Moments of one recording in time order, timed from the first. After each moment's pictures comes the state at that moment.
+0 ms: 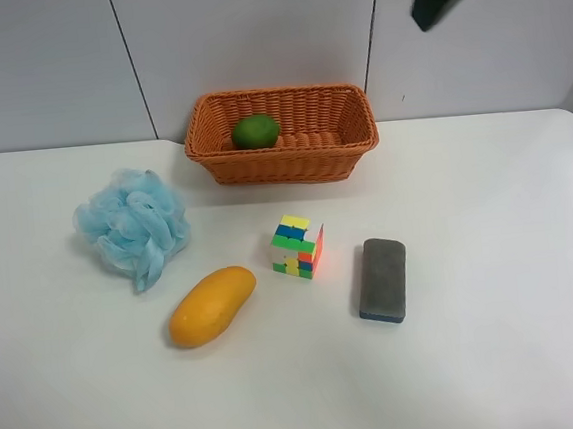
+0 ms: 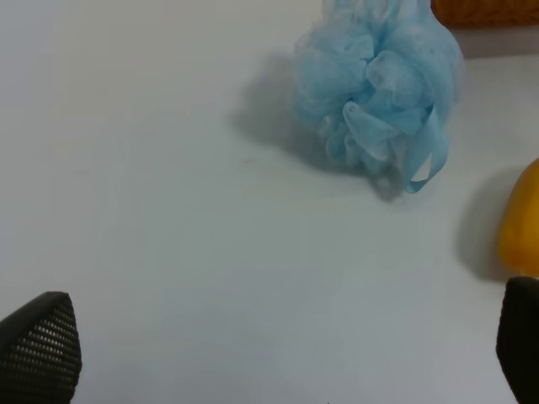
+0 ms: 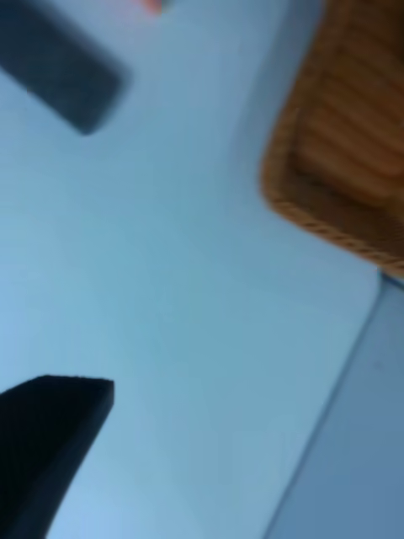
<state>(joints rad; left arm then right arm) 0.06 -0.01 -0.51 -0.09 1.07 0.14 0.43 1.37 -1.54 -0.10 1.22 0.00</state>
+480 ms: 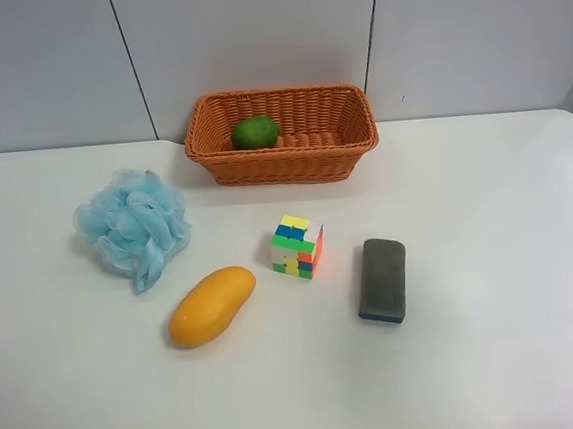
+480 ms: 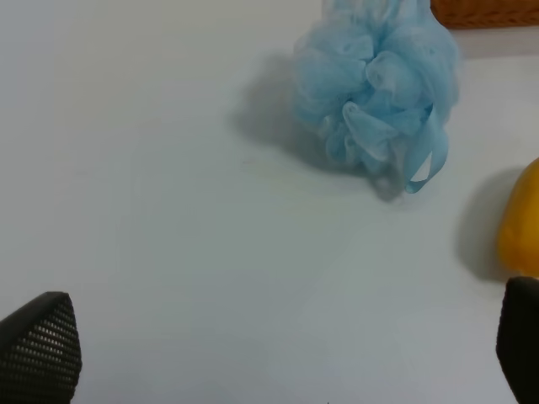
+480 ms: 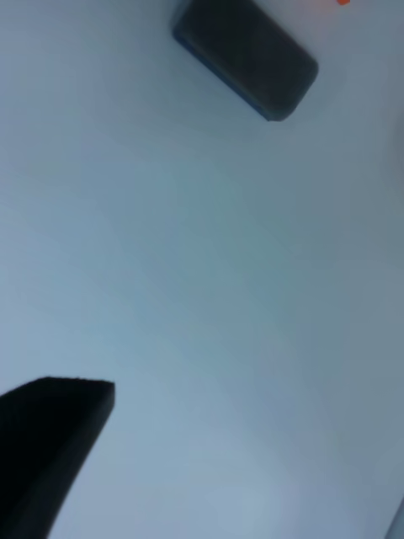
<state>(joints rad) 0.06 -0.01 -0.51 -0.09 1.07 0.14 0.43 0.51 -0.84 -0.10 1.22 0.01</state>
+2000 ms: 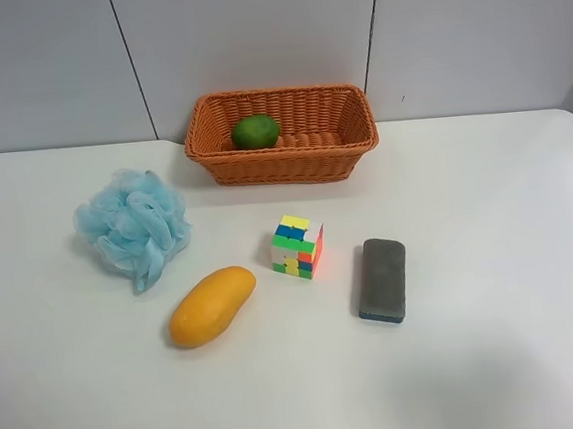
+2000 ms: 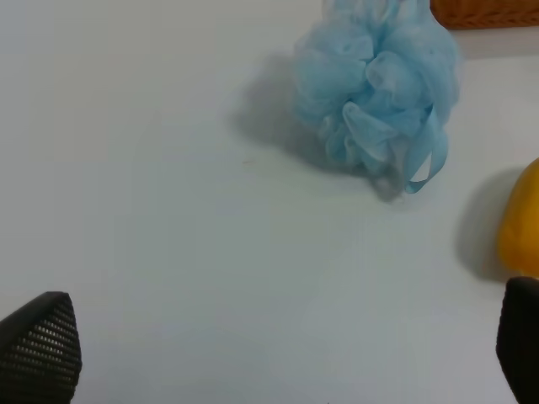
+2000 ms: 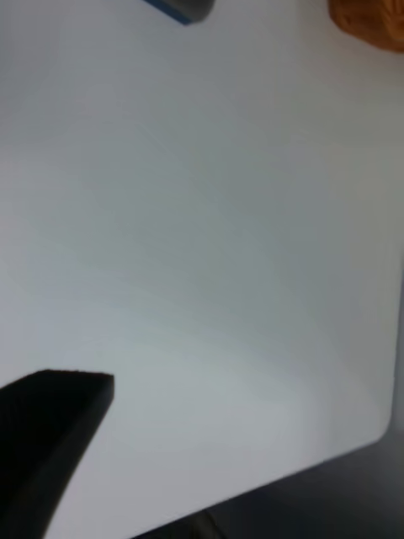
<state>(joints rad) 0.06 -0.01 -0.51 -0.09 1.07 0.14 0.05 0.00 -0.48 -0.01 1.06 0.01</state>
